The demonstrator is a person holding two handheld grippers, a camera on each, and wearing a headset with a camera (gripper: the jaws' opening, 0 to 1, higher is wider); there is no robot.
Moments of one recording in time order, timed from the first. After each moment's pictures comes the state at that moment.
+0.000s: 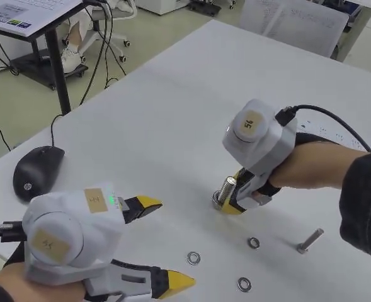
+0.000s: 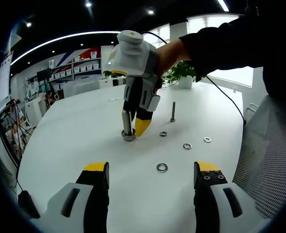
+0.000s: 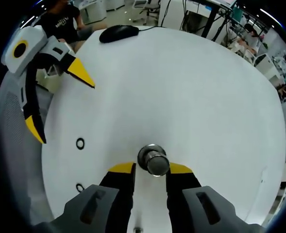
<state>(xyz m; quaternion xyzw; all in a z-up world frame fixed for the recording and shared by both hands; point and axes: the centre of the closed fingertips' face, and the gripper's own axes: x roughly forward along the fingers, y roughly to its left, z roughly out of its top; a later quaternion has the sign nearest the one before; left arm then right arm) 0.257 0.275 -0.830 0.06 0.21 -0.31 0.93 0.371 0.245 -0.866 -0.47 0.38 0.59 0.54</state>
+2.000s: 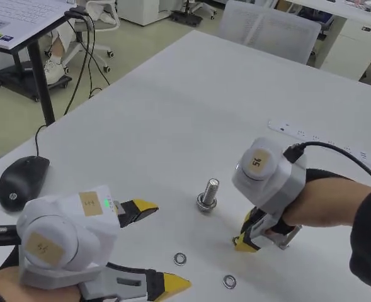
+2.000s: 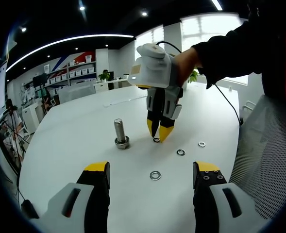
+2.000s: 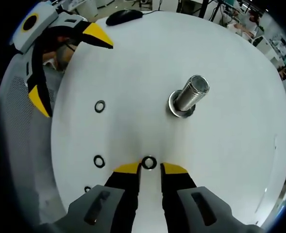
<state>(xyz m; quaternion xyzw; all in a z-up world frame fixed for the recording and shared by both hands) 0.258 0.261 -0.819 0.08 0.19 -0.33 0.92 0.339 0.176 -0.878 -0.46 0.44 0.56 0.53</state>
